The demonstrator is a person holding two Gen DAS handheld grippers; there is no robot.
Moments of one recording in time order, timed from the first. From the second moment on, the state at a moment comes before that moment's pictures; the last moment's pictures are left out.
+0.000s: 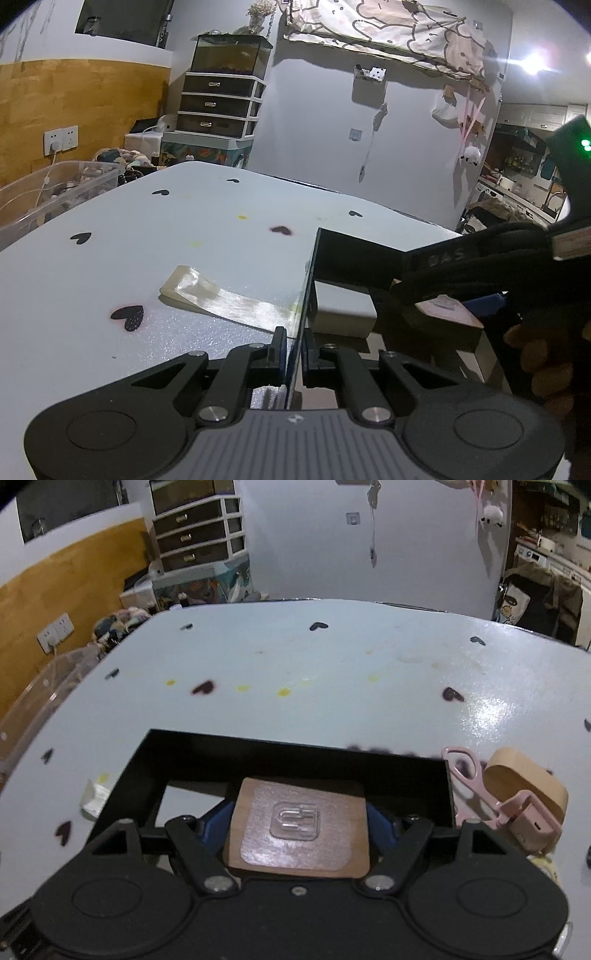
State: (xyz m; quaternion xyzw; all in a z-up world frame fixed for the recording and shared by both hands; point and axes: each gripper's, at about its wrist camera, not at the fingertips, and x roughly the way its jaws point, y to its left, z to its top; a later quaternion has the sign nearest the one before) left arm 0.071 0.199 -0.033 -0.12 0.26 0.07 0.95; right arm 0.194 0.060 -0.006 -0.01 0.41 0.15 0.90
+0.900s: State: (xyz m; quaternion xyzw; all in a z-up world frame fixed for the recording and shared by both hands) left arm 0.073 0.197 -0.032 -0.11 0.27 0.08 0.95; right arm 0.153 0.020 0.027 0.00 0.35 0.22 0.91
